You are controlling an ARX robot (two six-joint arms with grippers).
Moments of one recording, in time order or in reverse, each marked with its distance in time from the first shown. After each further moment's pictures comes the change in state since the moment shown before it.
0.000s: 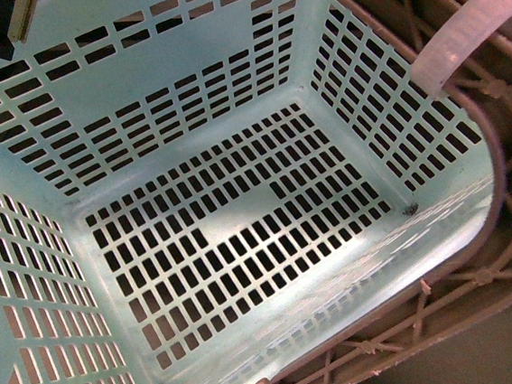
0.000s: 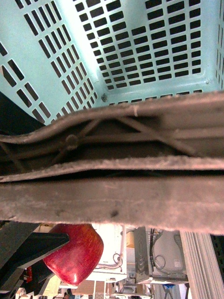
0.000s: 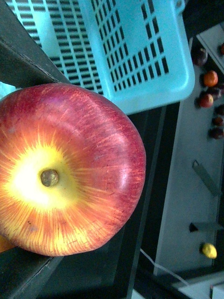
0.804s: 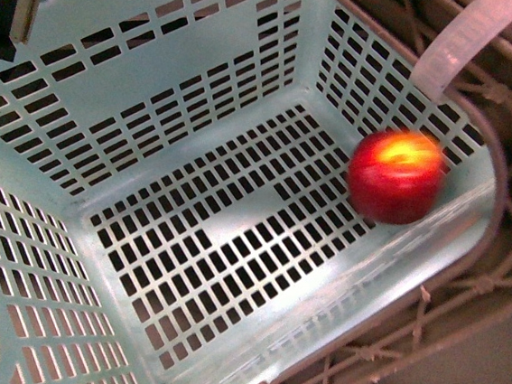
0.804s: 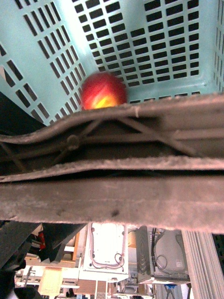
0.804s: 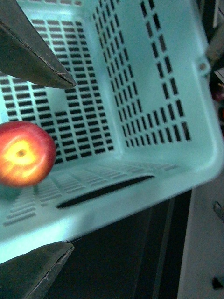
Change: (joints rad) left arm 0.000 0.000 0.000 0.000 0.003 0.002; right arm 0.309 0.175 0.015 0.111 0.219 0.151
